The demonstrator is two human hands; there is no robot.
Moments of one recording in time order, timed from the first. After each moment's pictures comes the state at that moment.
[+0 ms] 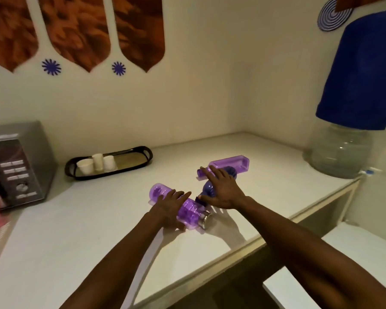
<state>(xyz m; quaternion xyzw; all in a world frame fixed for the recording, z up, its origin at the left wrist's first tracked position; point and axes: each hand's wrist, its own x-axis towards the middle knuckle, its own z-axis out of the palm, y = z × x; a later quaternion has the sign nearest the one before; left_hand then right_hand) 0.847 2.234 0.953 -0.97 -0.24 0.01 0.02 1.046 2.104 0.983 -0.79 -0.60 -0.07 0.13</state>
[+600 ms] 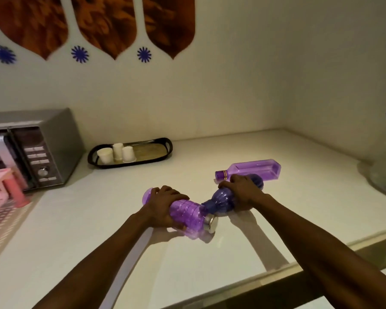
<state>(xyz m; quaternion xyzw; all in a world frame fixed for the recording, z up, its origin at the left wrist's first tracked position) 0.844 2.281 0.949 -0.95 -0.27 -0.11 -0.09 1.145 2.178 0.968 -0.74 -0.67 -0.02 -0.03</state>
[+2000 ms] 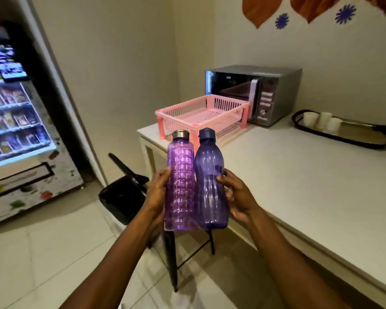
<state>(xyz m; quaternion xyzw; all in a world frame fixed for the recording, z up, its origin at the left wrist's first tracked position) 0.543 1.891 0.954 -0.23 -0.48 -0.74 -0.41 0.715 2.021 0.943 -0.24 -0.48 0.79 0.30</state>
